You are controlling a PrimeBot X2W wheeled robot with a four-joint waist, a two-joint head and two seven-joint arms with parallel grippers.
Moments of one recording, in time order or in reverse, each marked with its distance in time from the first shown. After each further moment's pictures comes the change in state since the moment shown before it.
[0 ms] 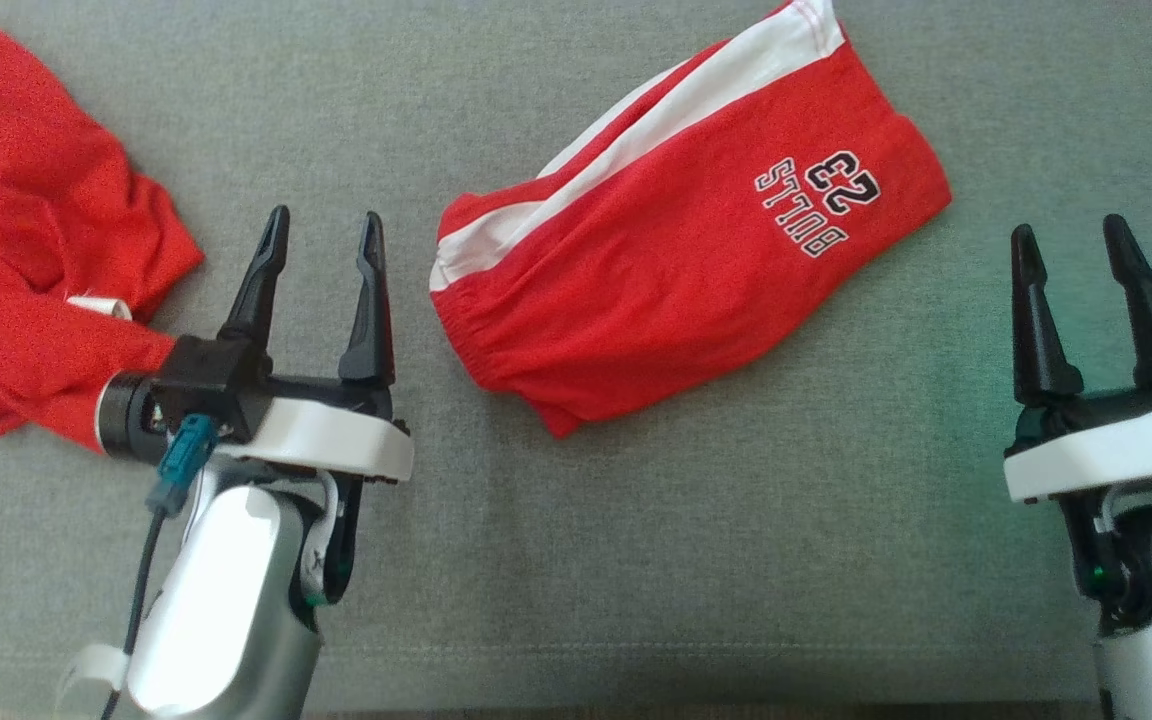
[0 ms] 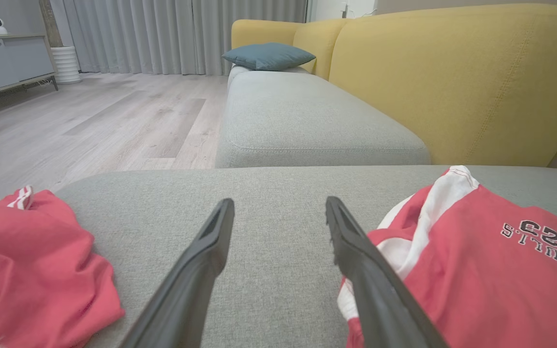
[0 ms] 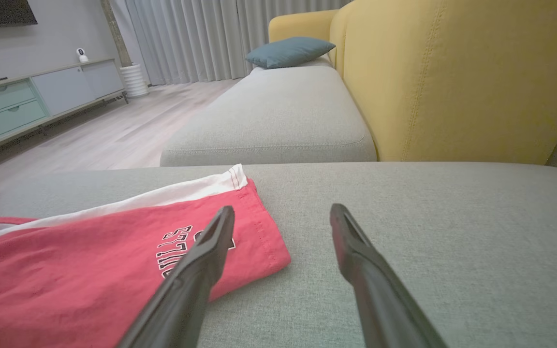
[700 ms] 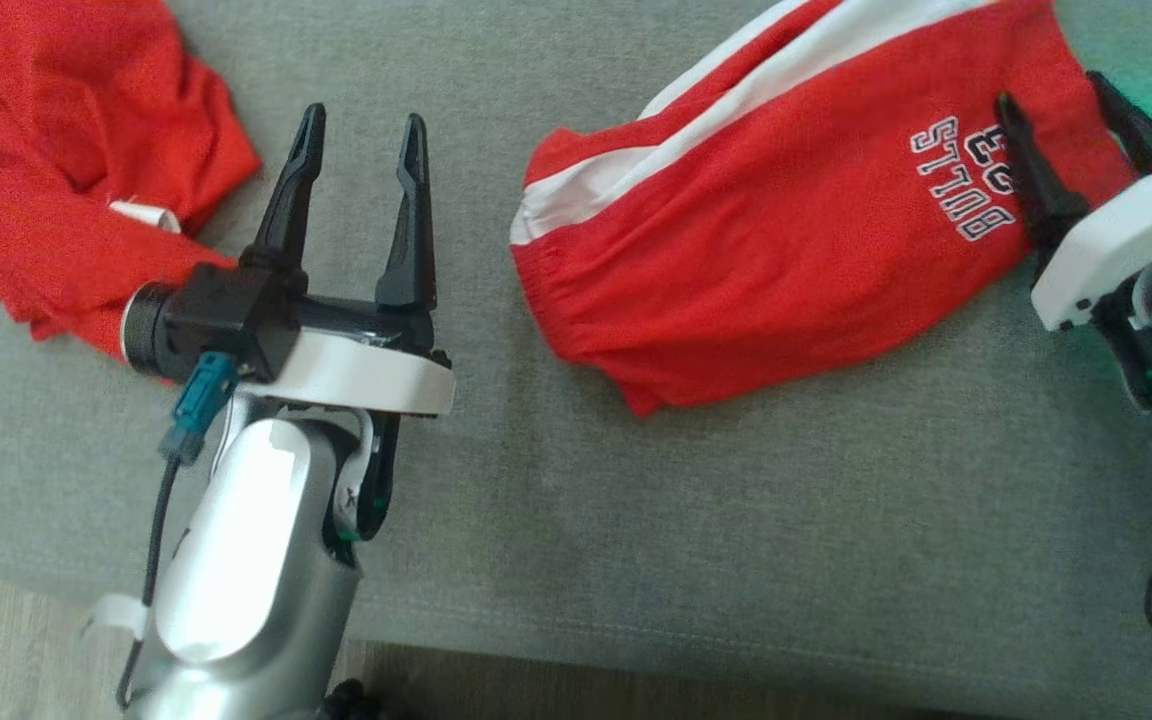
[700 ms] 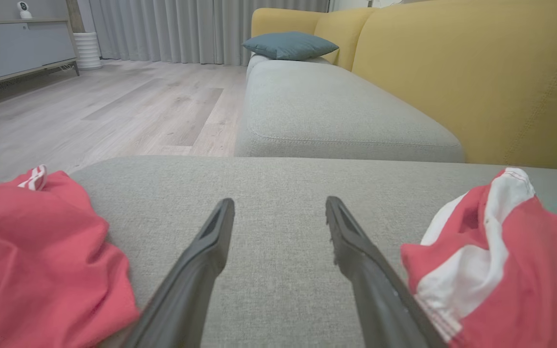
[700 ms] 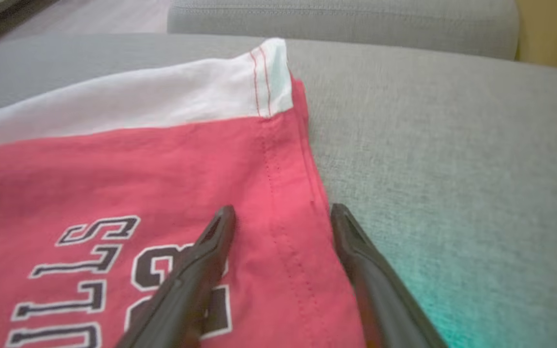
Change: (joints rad) left arm -0.107 -0.072 0.002 -0.026 0.026 -0.042 0.000; right arm -0.393 -0.188 0.163 0.293 0.104 0.000 0.315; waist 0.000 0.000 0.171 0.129
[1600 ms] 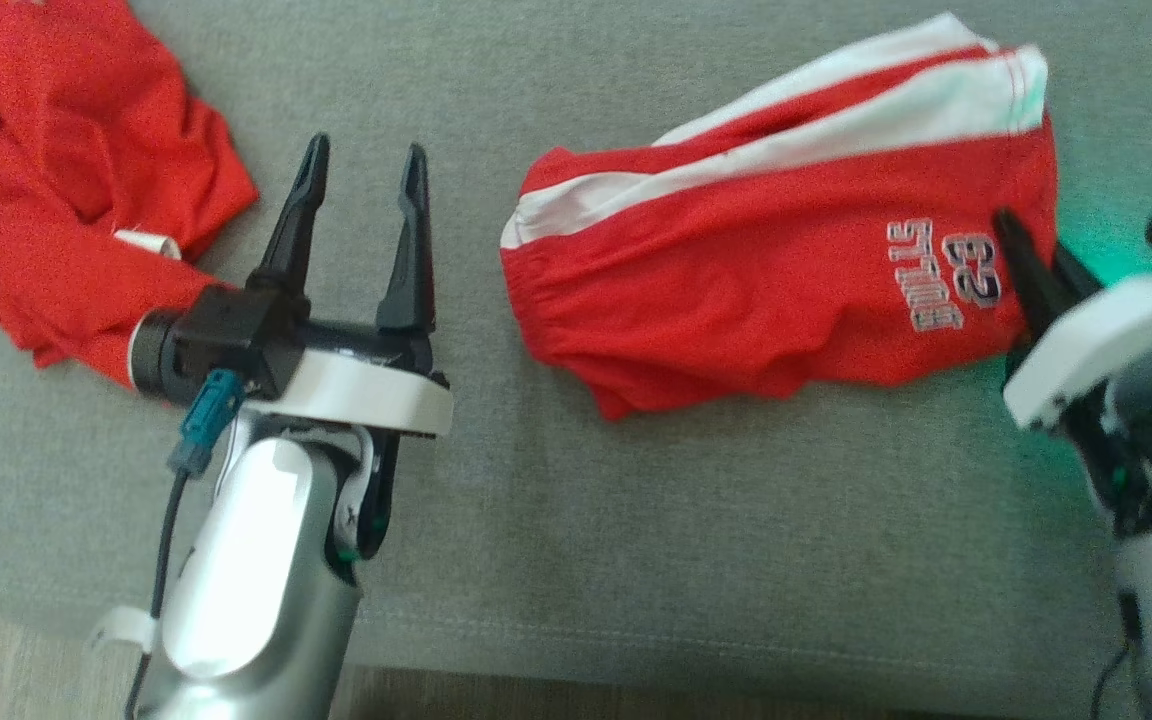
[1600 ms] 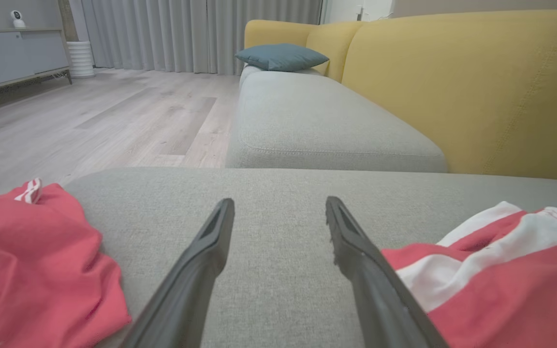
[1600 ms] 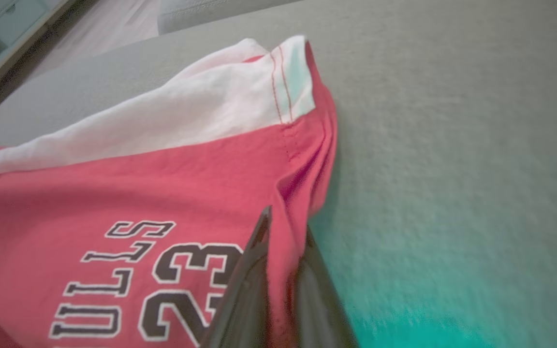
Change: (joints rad) left arm 0.024 -0.014 0.019 0.023 0.018 -0.019 0.000; right arm 0.164 0.083 -0.083 -0.070 0.108 0.000 0.085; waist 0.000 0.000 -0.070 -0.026
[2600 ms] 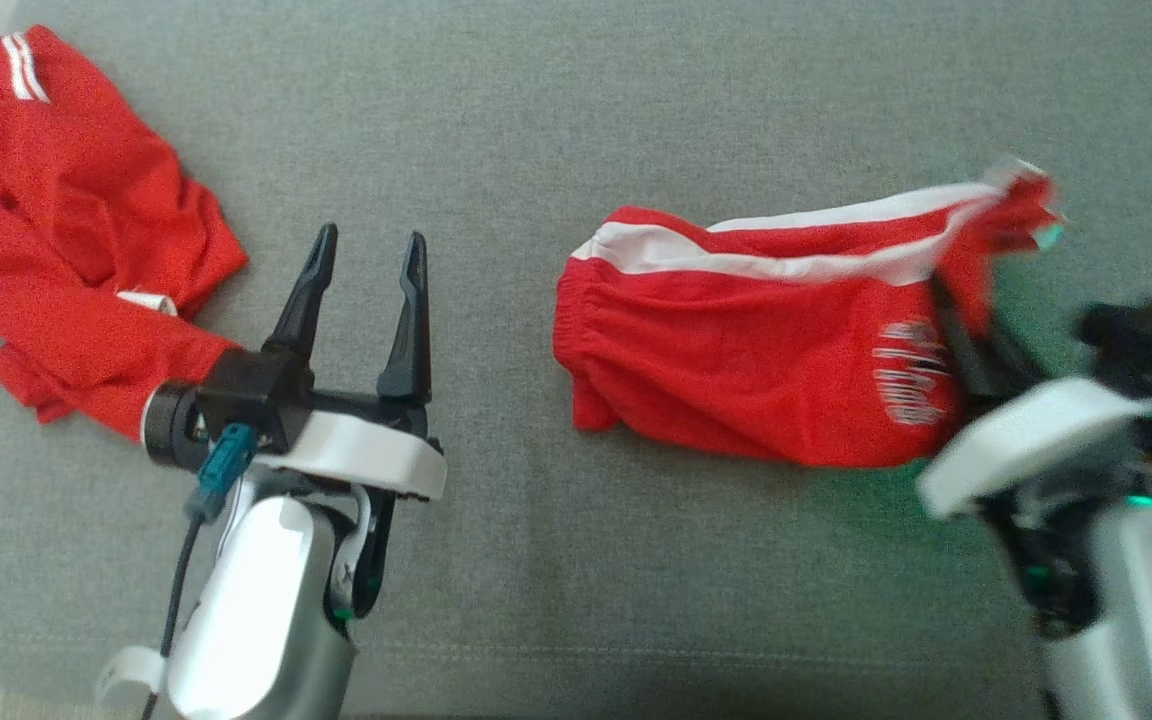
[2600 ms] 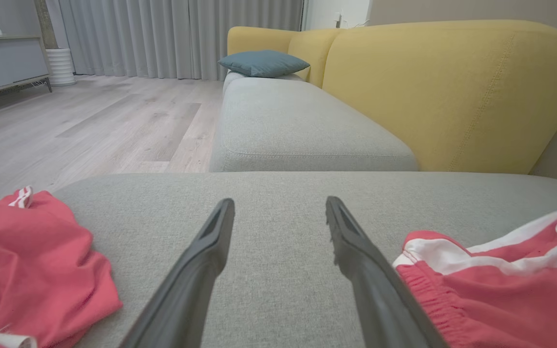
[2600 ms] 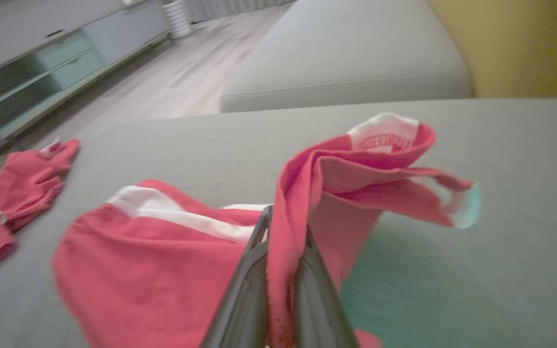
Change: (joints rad) left arm 0.091 0.004 0.019 0.043 0.017 -0.026 0.000; right arm 0.242 0.125 -0.046 -0.230 -0.123 0.000 -0.110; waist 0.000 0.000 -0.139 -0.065
